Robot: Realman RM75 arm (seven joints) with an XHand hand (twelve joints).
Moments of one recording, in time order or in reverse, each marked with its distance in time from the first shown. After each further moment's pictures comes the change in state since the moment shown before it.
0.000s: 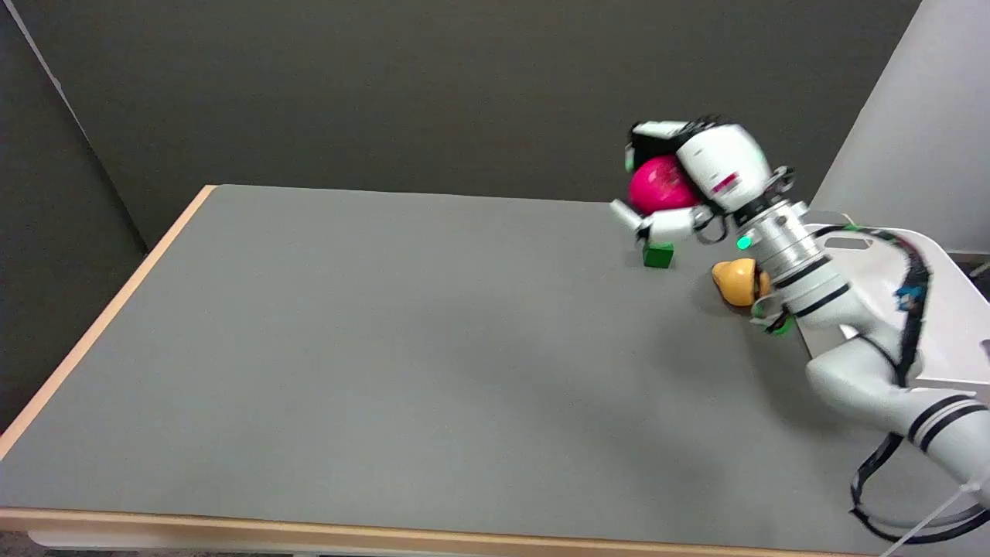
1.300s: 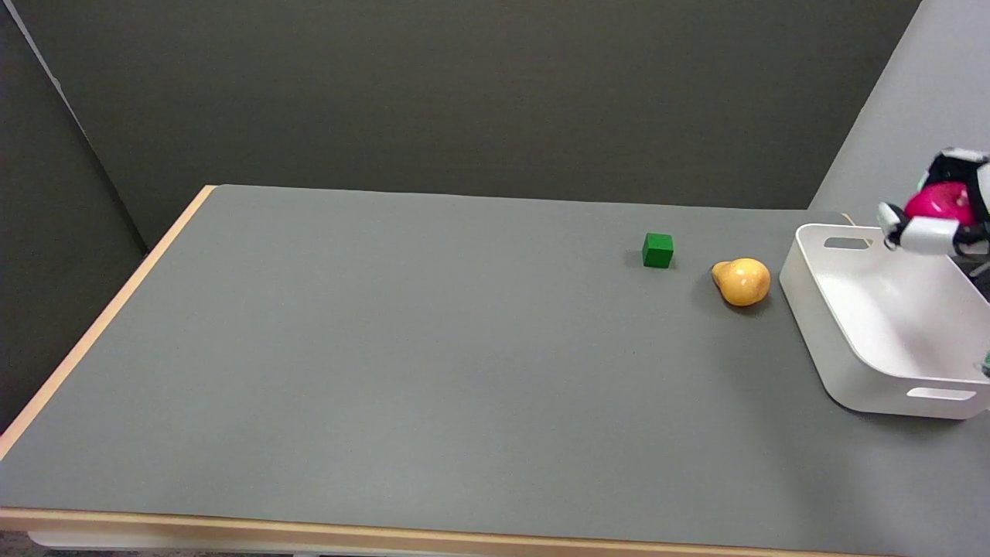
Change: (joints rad) arm -0.413 0.049 0.638 -0.115 0.298 -0.190 -0.152
